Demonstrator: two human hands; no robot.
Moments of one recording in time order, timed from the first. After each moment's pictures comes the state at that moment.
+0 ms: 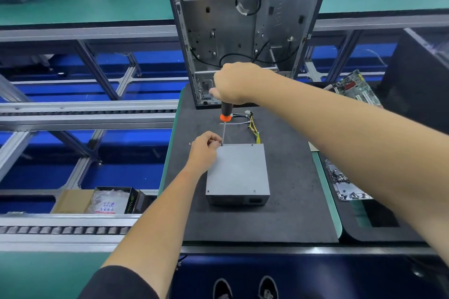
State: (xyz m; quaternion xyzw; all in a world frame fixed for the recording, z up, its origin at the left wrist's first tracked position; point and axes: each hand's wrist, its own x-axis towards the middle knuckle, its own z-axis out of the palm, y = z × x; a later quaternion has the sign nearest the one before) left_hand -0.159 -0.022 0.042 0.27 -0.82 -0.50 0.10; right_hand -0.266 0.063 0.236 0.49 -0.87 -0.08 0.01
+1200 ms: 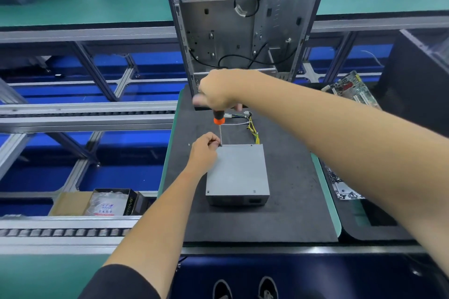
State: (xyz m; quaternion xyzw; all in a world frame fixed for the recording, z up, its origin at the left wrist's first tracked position) left_hand -0.158 -0.018 0.045 0.26 -0.83 -0.48 0.11; right_hand -0.249 0.050 0.242 0.54 -0.83 -0.11 -0.08
